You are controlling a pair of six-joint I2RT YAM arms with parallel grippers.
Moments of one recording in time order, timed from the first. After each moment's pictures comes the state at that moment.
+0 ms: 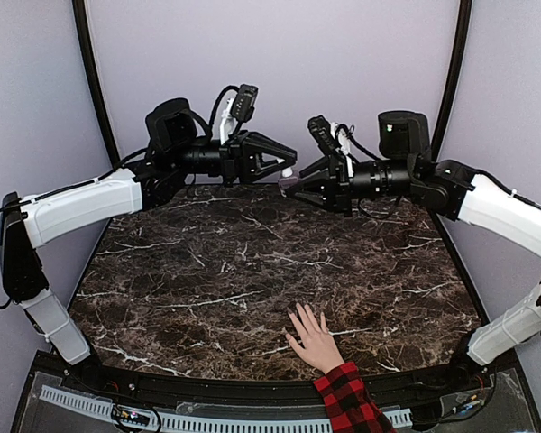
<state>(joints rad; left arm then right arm) -0.75 1.65 1.47 0.35 1.00 -0.33 0.82 1.36 1.34 -0.24 -0.59 -0.18</state>
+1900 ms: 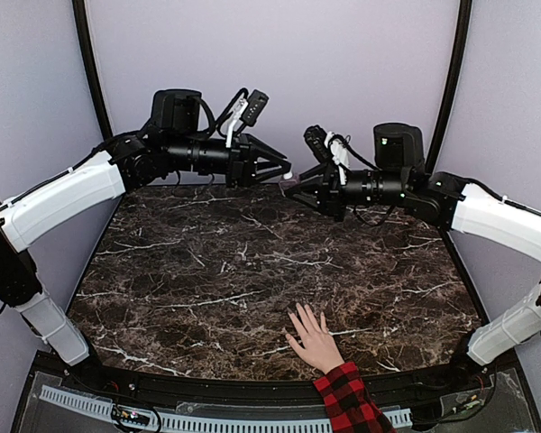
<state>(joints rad) -0.78 1.60 1.64 -0.29 0.64 0.00 0.82 1.37 1.25 -0.13 -0.45 -0.19</state>
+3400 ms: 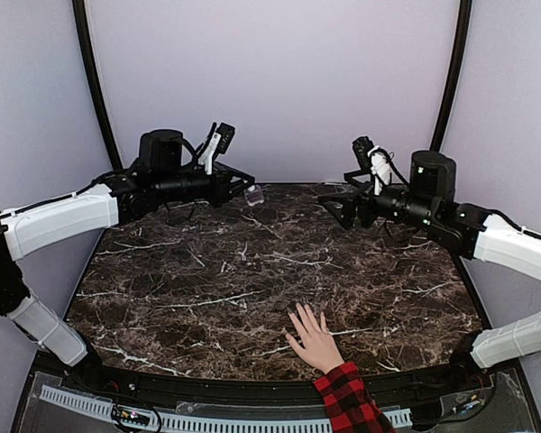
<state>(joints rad) -0.66 1.49 1.25 -0.02 0.35 -0.09 0.70 1.16 0.94 0.03 -0.19 -0.06</state>
